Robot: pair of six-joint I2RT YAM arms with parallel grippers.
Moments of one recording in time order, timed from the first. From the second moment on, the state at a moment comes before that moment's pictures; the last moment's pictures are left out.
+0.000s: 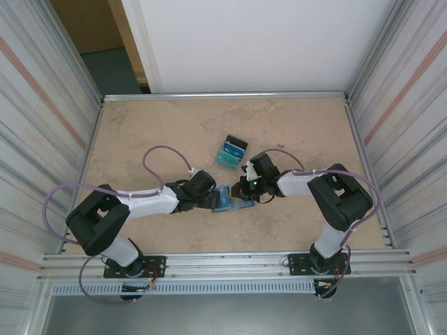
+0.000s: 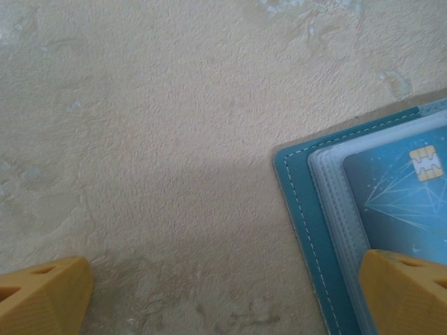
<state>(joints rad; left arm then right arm) -0.84 1.54 0.71 -0.26 -0.25 -0.60 0.60 1.72 0.73 0.06 -0.63 0.86</state>
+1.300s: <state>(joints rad) -0.84 1.55 0.73 -0.28 -0.26 -0.59 0.57 1.65 0.74 -0.13 -0.51 0.75</state>
